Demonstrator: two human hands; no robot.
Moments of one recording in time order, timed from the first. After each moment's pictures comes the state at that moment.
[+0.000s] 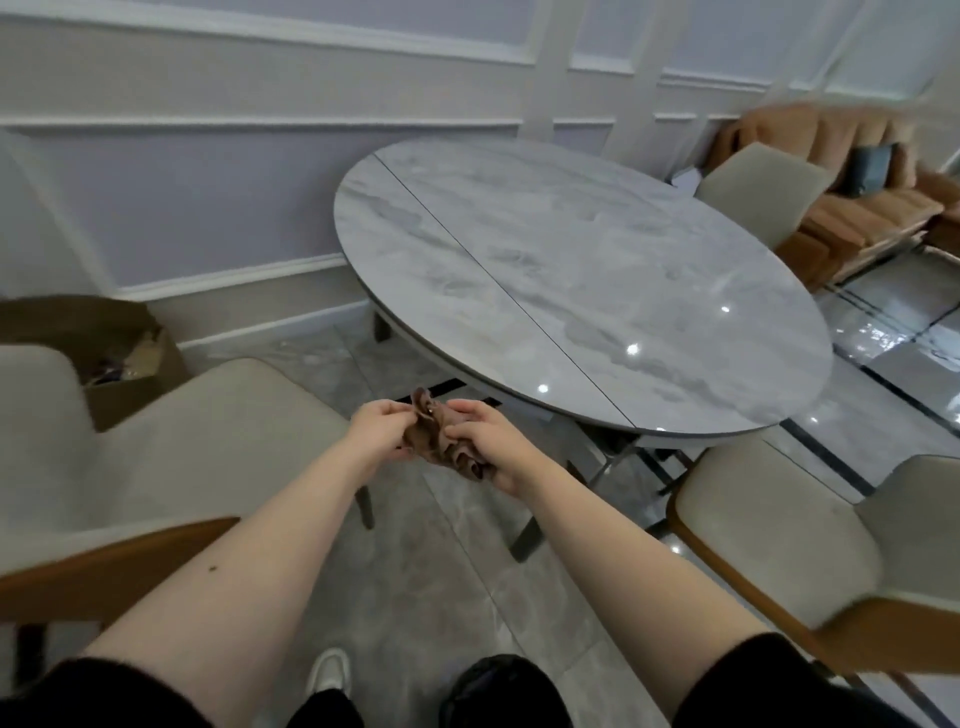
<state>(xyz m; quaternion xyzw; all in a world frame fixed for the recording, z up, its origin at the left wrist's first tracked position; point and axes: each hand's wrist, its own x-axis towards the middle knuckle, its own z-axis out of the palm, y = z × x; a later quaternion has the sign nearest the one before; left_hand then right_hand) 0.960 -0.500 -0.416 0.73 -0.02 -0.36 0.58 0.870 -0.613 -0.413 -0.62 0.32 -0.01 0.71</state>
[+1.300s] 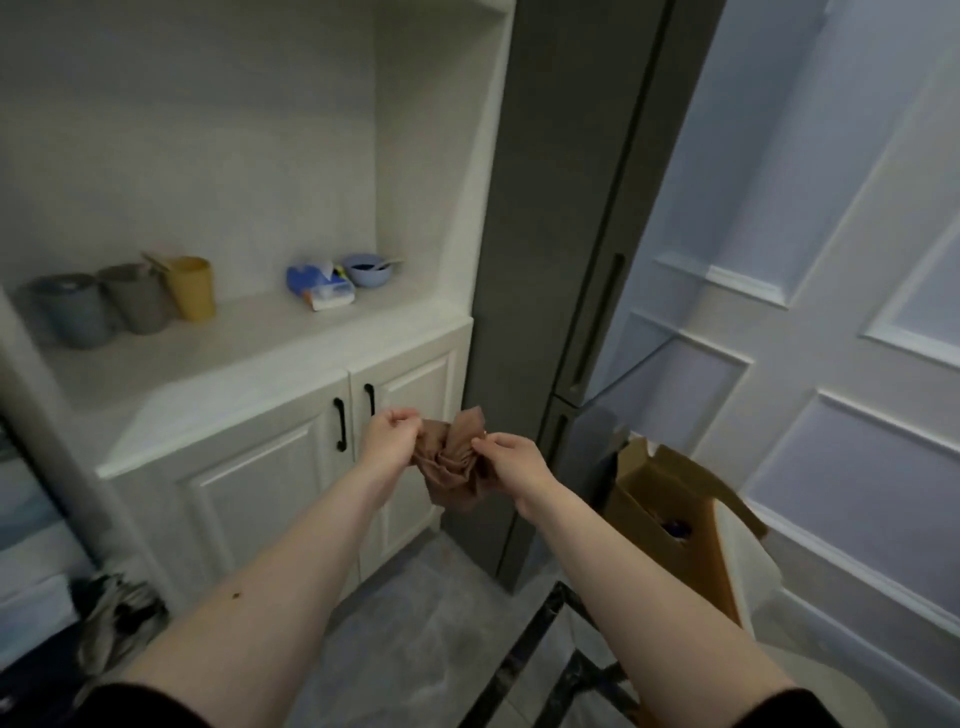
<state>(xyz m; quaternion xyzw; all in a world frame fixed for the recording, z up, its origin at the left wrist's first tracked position) 0.991 0.298 -0.288 0.61 0.38 0.23 0.66 1.077 0.174 -0.304 -0.74 -0.14 0.29 0.59</state>
